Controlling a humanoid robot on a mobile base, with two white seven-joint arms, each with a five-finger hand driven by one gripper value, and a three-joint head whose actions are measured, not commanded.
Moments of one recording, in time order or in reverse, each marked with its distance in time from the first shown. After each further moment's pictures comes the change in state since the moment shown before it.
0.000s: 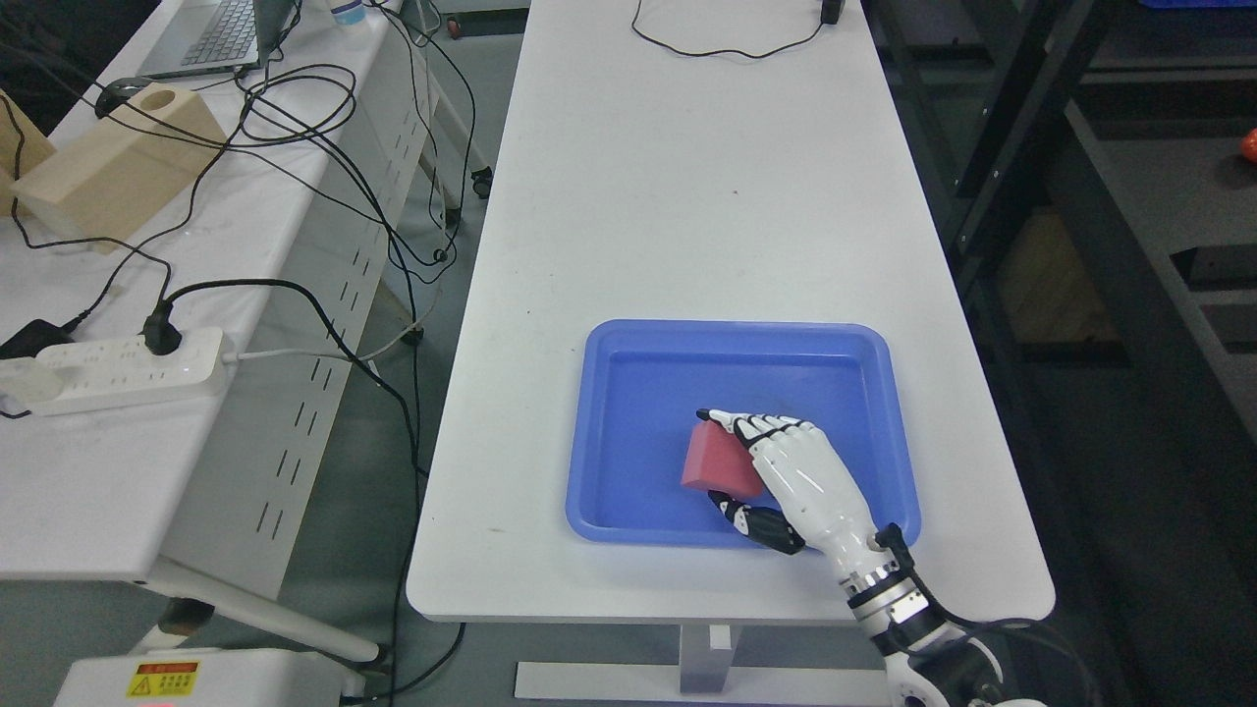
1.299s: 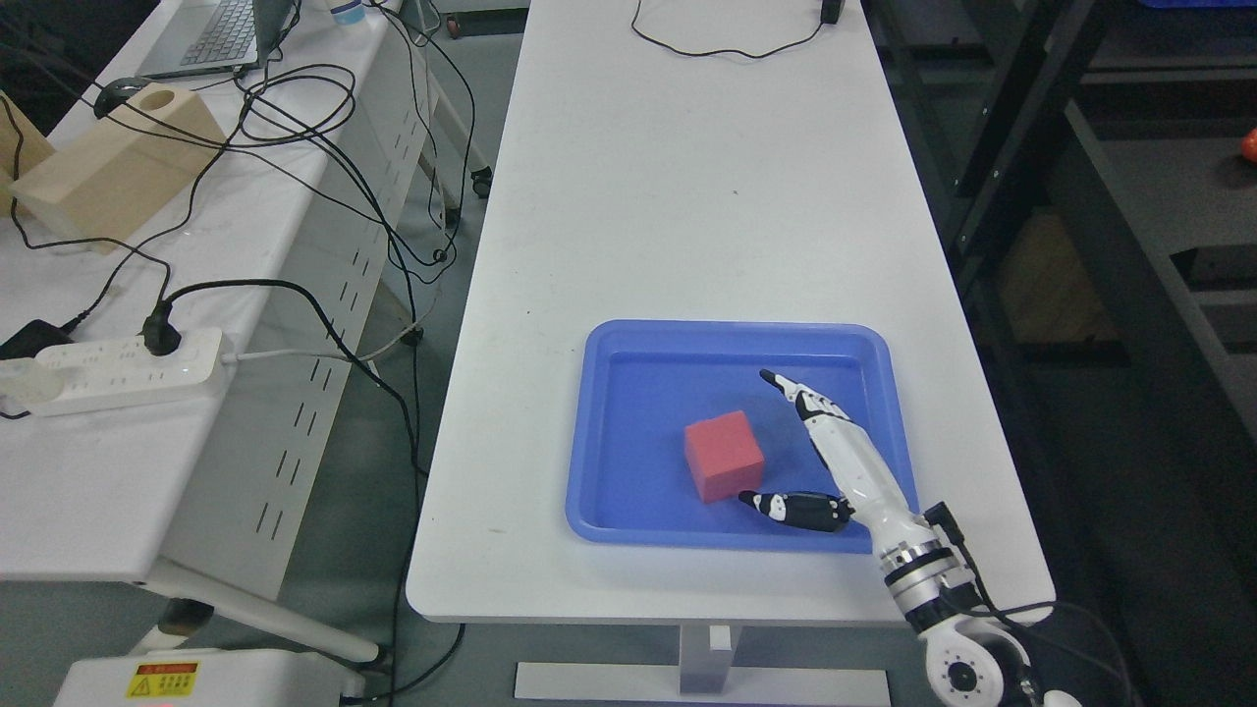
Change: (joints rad) left arm 0.000 0.000 0.000 0.000 0.000 0.000 0.000; right arm -0.010 0.007 -0.105 -0.002 -0.440 0.099 0.228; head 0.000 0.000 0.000
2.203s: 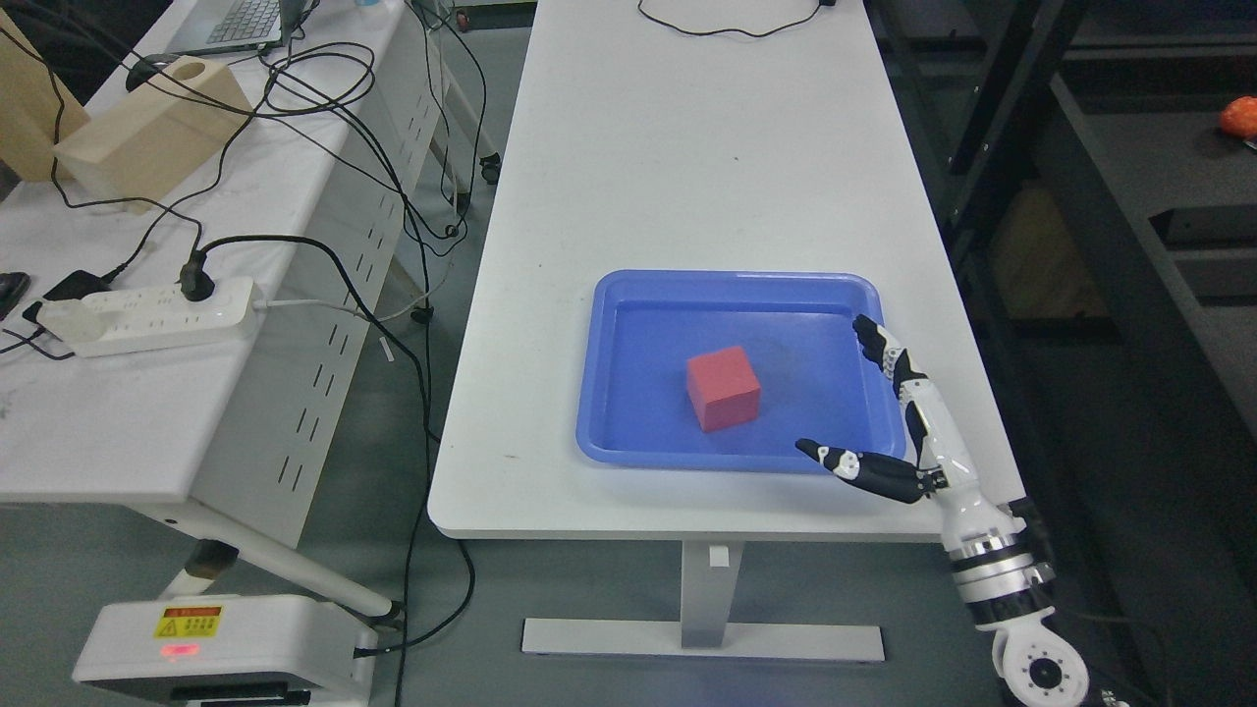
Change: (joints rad) left arm 0.000 0.000 0.000 0.000 0.000 0.000 0.000; right arm 0.008 0.022 -0.140 0.000 -0.468 -0.127 0.080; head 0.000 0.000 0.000
